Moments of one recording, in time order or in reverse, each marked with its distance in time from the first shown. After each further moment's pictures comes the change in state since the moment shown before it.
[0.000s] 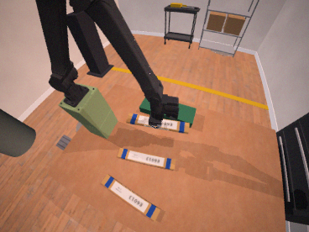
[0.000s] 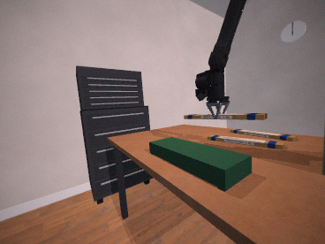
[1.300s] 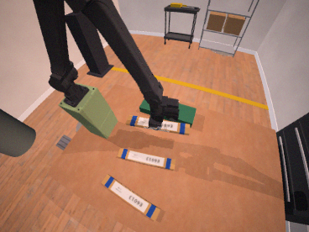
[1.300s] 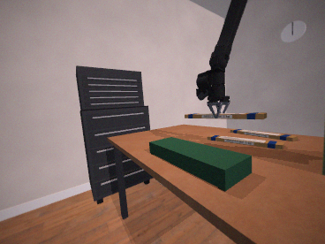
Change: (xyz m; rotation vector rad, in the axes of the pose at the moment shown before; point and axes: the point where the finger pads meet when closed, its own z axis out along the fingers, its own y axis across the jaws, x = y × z) arm -0.003 -0.011 -0.002 0.001 -0.009 -0.009
